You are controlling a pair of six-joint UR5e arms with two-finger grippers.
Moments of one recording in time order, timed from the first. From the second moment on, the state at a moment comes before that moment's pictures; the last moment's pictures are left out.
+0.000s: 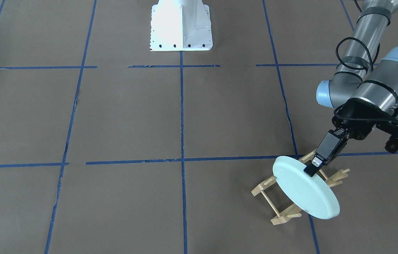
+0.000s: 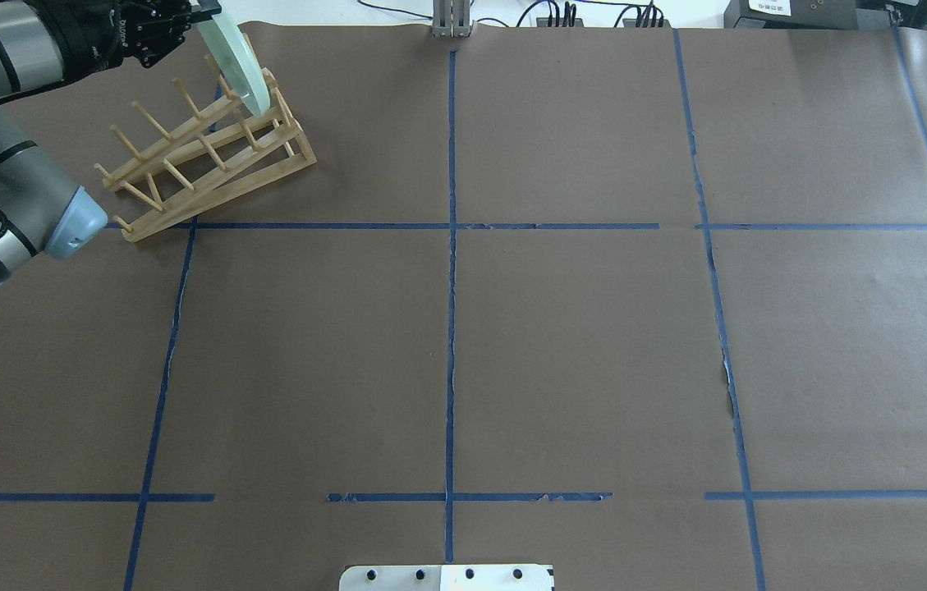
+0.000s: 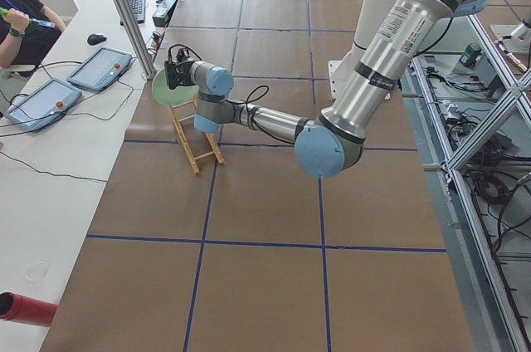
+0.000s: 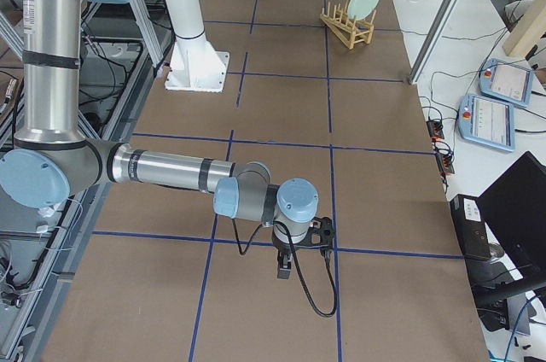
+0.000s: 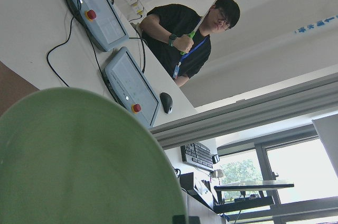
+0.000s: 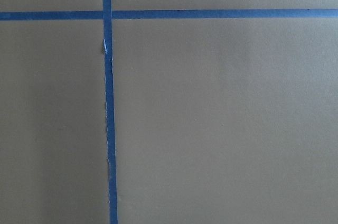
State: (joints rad) left arm -1.01 -2.10 -1.21 -3.20 -1.84 -1.83; right arm 1.61 -1.68 1.60 -1.60 2.30 -0.07
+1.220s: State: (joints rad) left arm -1.01 -2.10 -1.19 -3.19 -1.82 -1.79; right arm 1.61 -1.68 1.60 -1.60 2.30 -0.07
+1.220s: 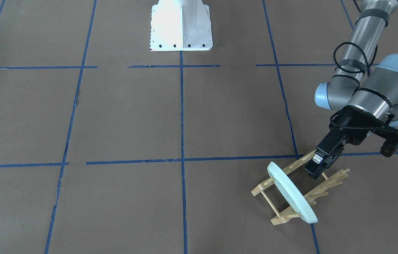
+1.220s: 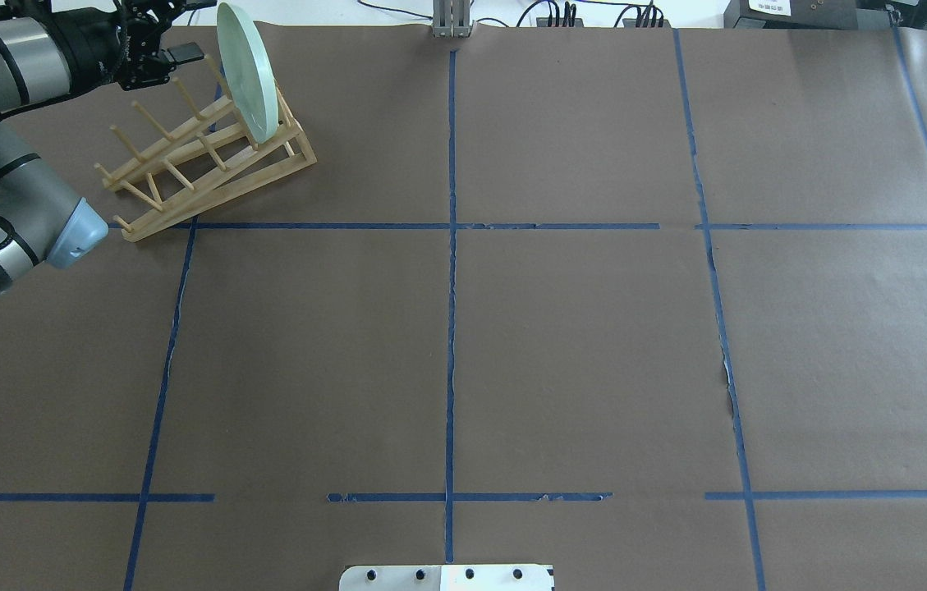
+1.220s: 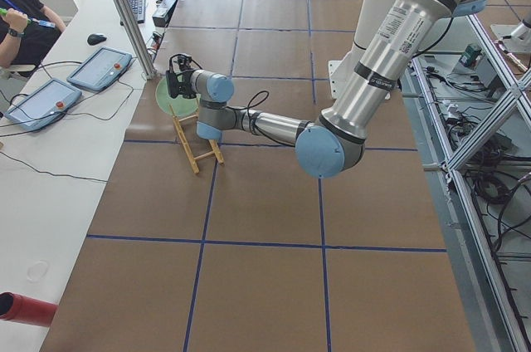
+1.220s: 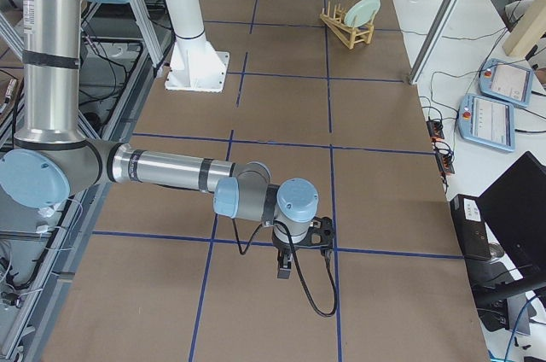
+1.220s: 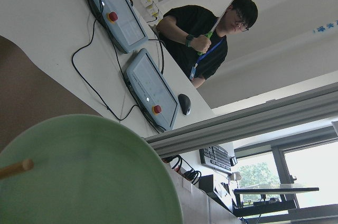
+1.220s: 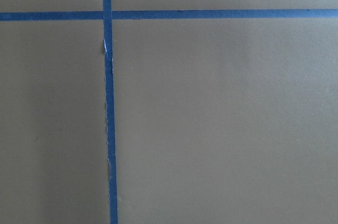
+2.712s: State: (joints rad) left arm -1.37 -1.54 -1.77 -2.43 -2.10 -0.55; right arm 1.61 -1.68 1.60 -1.60 2.30 -0.07
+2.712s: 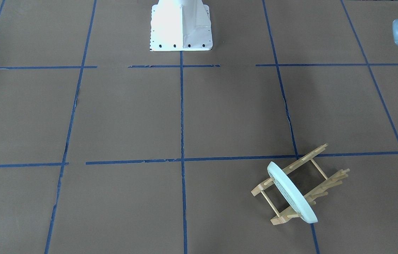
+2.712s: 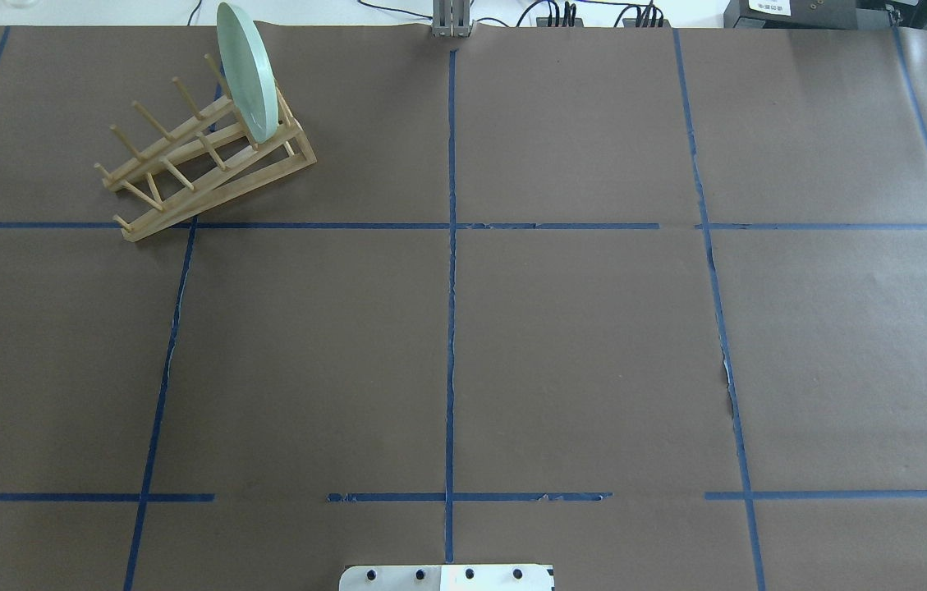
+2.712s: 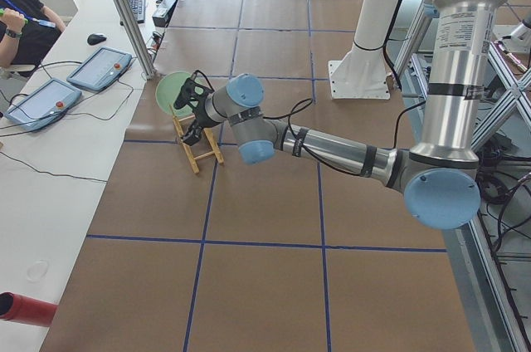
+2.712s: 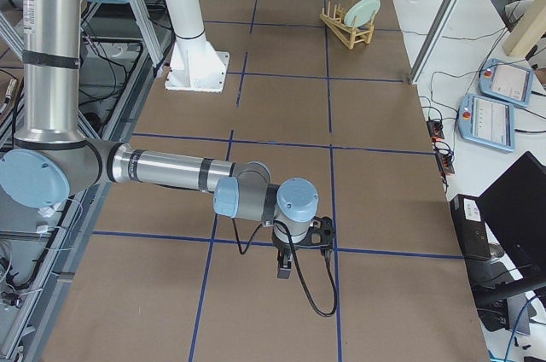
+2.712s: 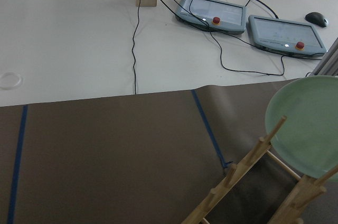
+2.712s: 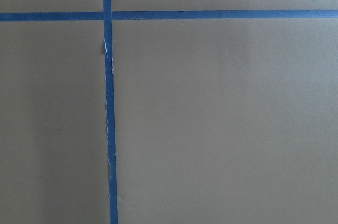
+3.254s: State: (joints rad) left arm -1.49 -1.54 -1.72 -1.99 -2.14 -0.06; right arm 1.61 -1.68 1.60 -1.60 2.30 -0.07
